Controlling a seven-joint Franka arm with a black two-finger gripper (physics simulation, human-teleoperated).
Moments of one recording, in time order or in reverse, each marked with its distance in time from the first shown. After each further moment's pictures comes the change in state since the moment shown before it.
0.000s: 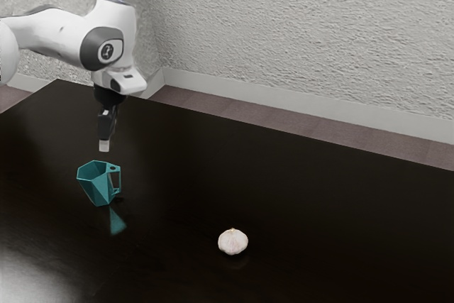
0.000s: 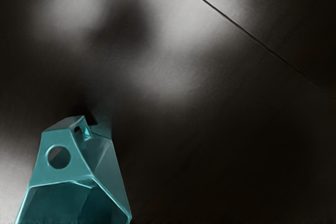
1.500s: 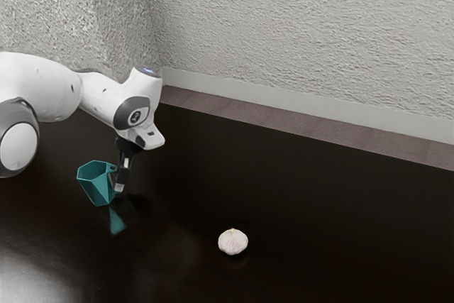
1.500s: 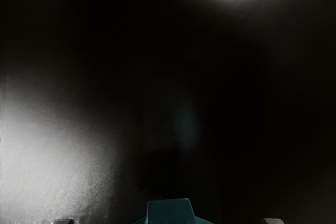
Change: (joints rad) arm 0.085 0.367 -0.026 0.028 0.100 0.274 -0.135
